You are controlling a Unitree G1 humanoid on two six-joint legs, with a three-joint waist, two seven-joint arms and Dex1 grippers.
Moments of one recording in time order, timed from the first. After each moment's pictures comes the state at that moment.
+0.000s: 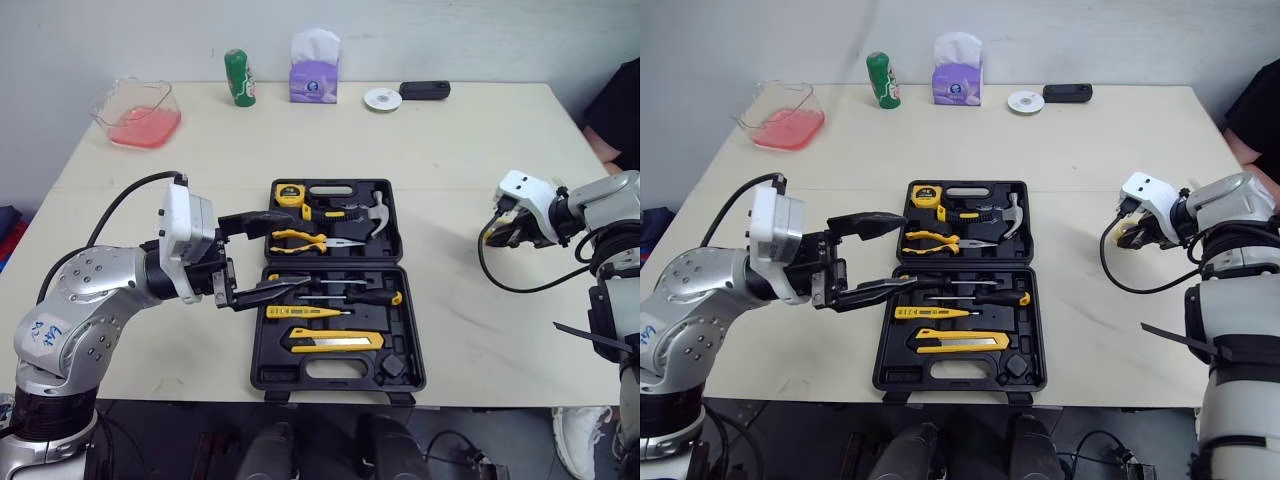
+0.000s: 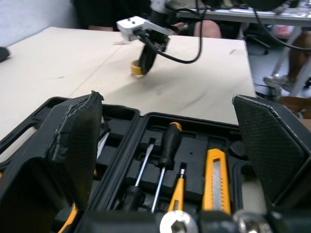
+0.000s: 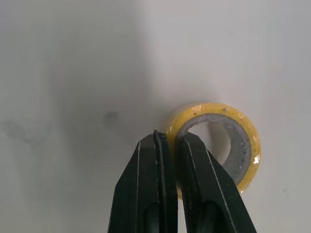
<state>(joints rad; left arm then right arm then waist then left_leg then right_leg) -0.36 0.73 0.16 -0.51 -0.77 0.56 -0.90 -1.30 -0.79 0.26 1.33 -0.33 0.15 1.29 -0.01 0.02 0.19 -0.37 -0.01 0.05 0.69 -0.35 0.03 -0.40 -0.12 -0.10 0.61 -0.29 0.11</state>
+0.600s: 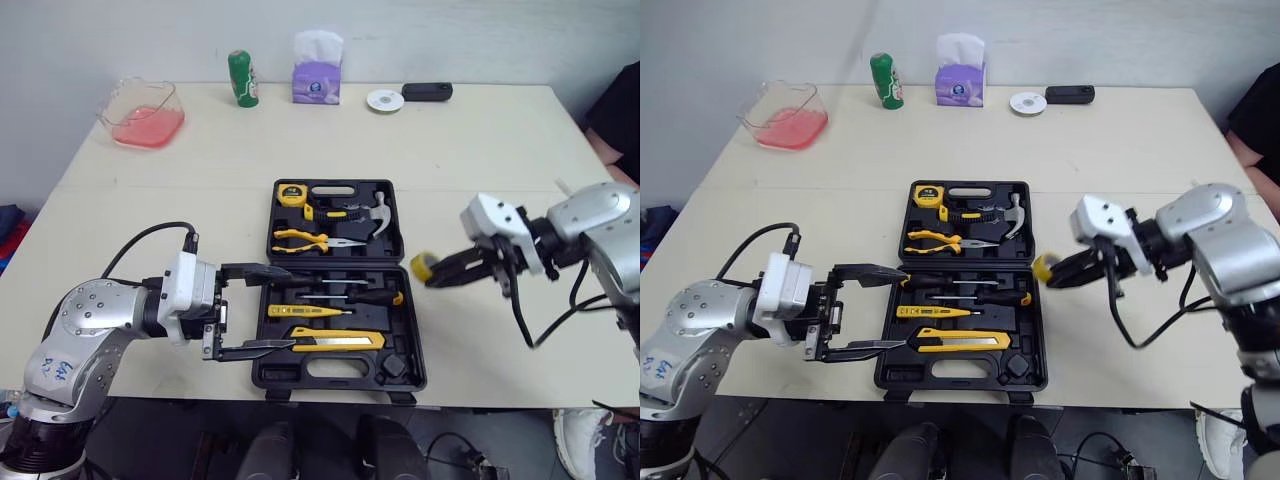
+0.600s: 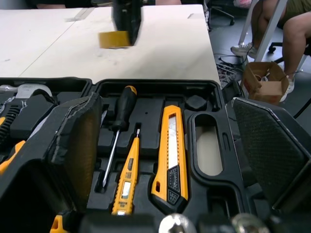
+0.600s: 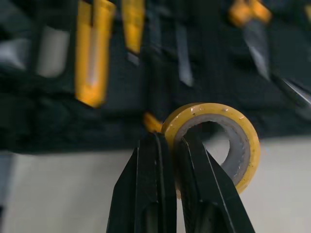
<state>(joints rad) -0.16 0.74 0.12 -0.46 -0.62 0.31 -1.11 -0.67 -1.04 0.23 -0.14 0.43 0.50 1.55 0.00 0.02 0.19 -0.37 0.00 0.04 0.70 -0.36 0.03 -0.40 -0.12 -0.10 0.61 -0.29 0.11</state>
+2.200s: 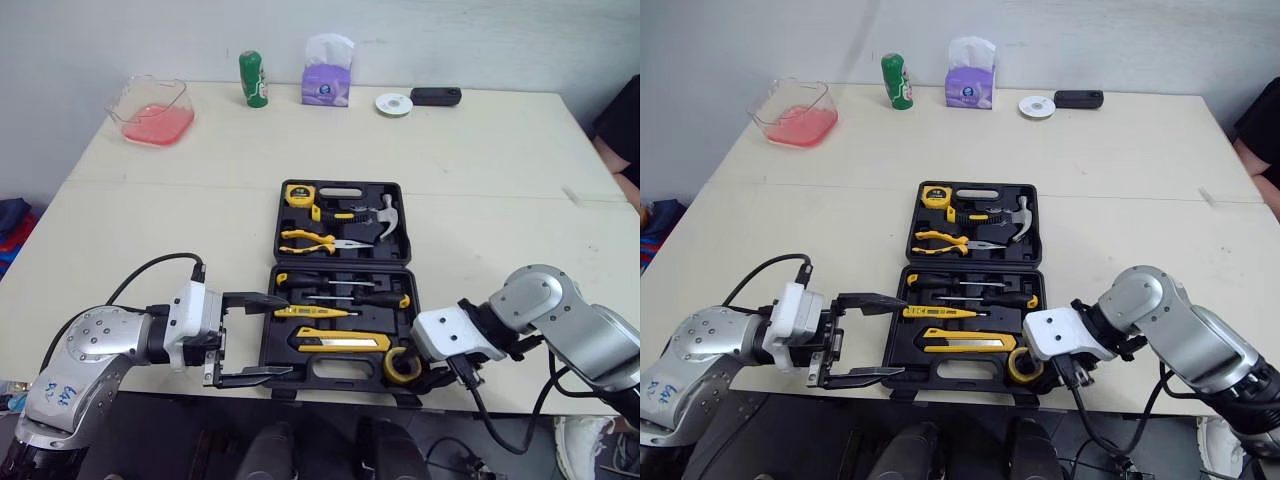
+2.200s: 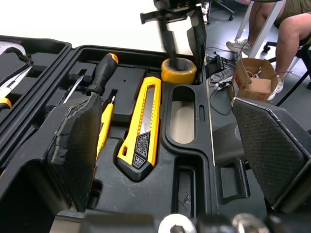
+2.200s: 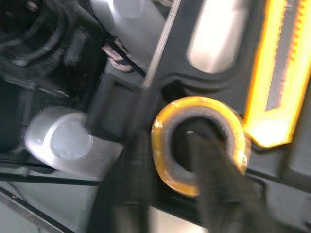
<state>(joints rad) -0.03 0.77 0.12 -0.51 -0.60 0.32 -1.10 -0.45 -1.03 0.36 -0.44 0.22 0.43 1.49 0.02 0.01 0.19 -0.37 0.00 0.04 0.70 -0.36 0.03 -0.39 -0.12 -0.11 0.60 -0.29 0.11</state>
